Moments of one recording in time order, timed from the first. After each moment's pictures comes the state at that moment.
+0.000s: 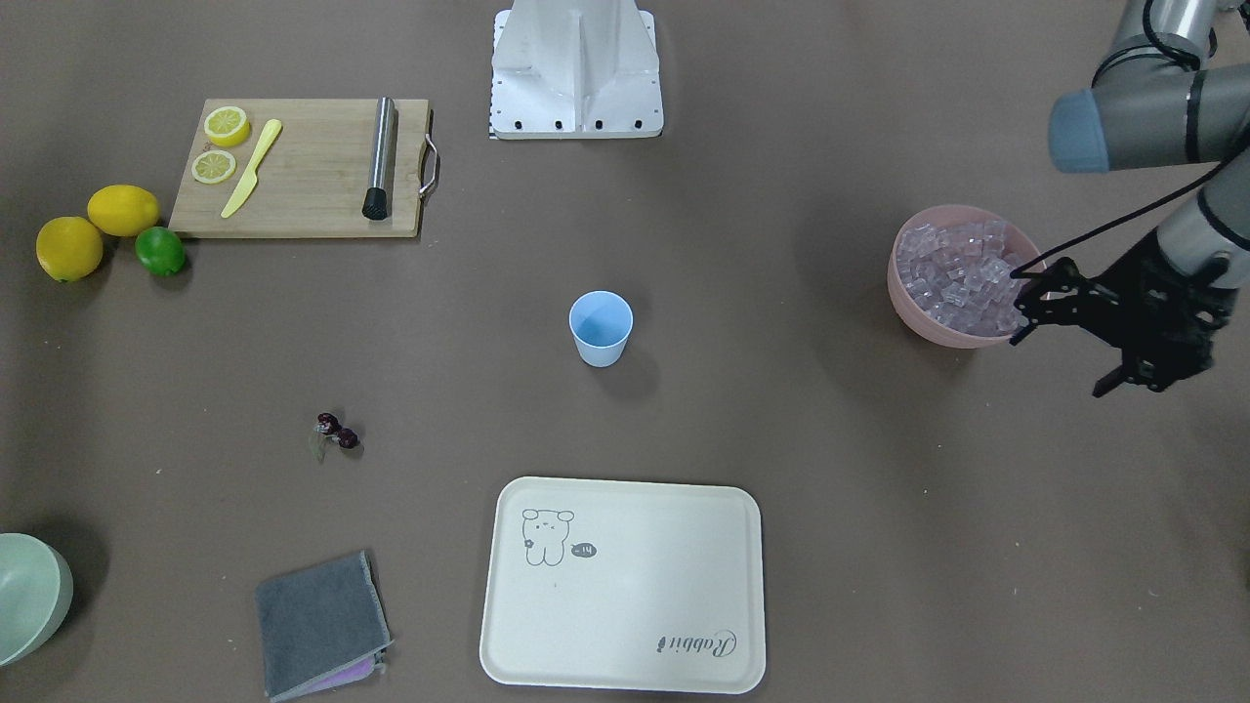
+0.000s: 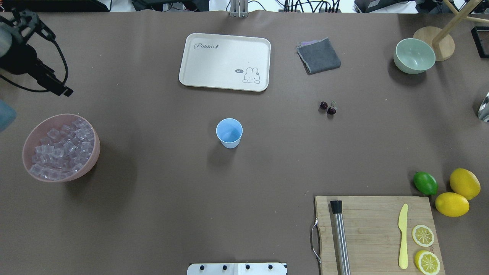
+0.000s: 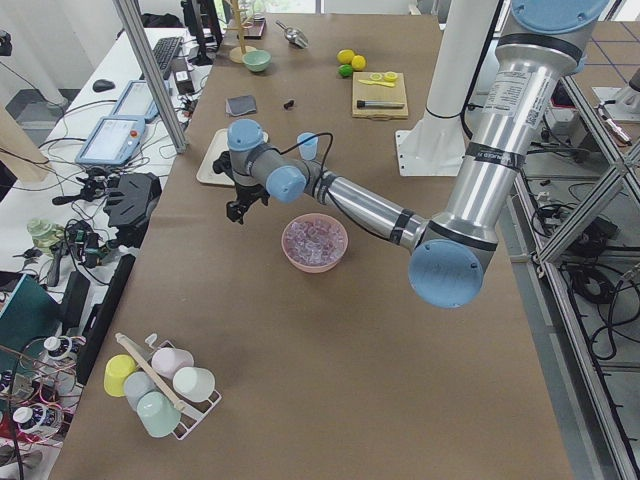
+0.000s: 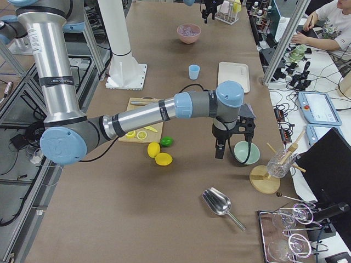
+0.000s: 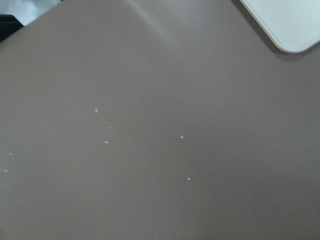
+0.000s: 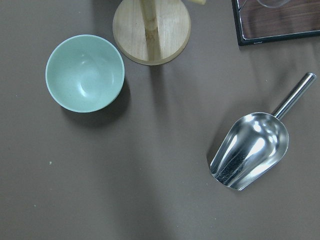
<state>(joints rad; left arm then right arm) -1.09 -1.81 -1.72 -1.84 -2.29 0.00 1.57 -1.40 1.73 -1.79 2.34 0.23</state>
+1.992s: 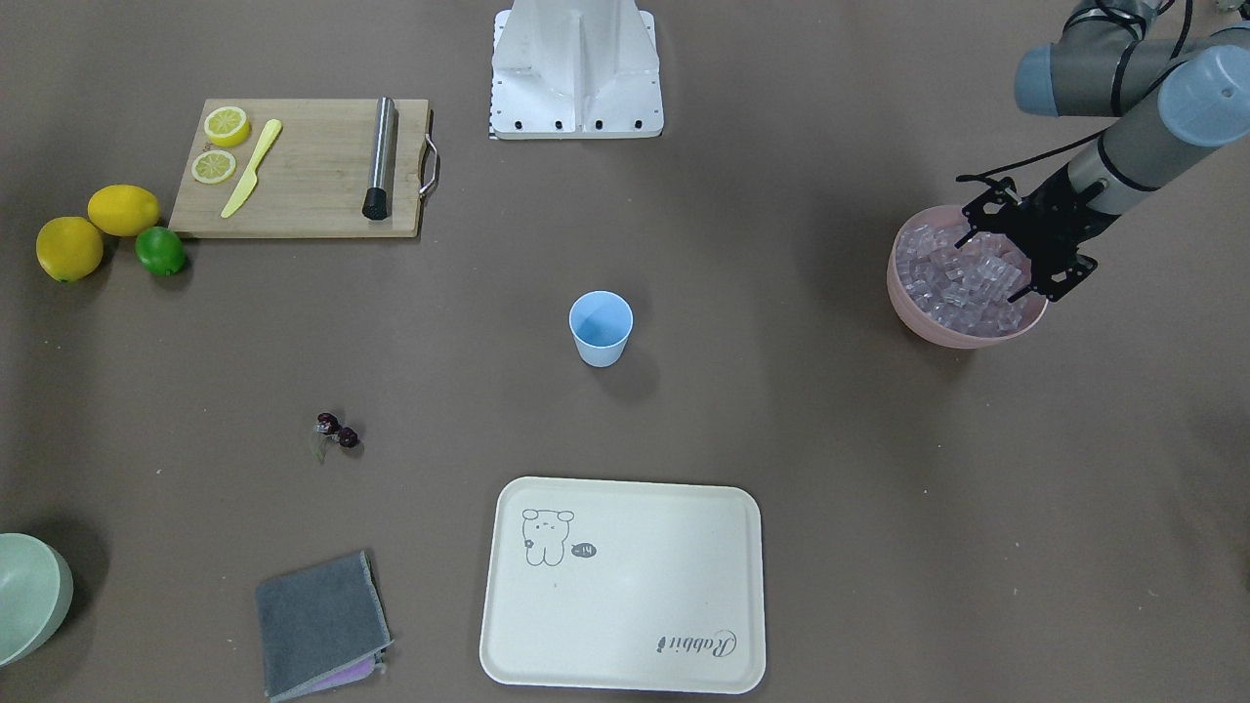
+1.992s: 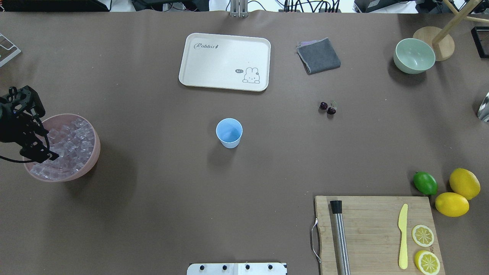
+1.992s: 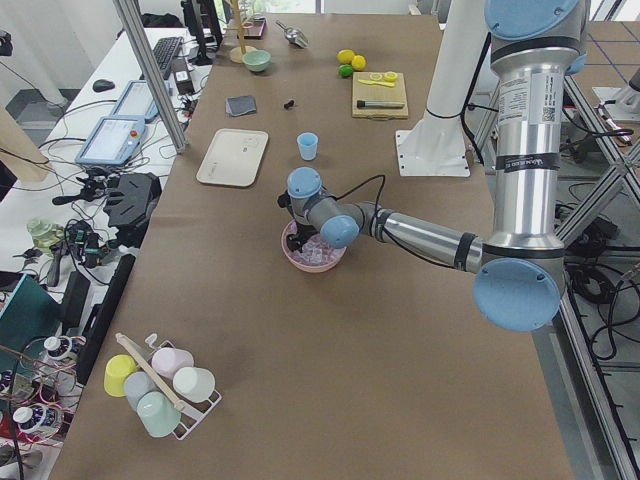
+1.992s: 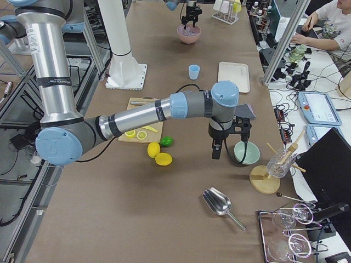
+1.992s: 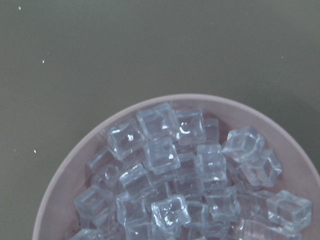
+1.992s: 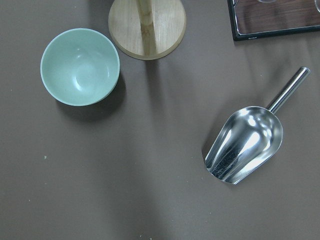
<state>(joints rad) -0.95 -1.52 -1.80 -2.04 -2.30 0.07 1.57 -1.42 1.77 -1.79 2.33 0.23</state>
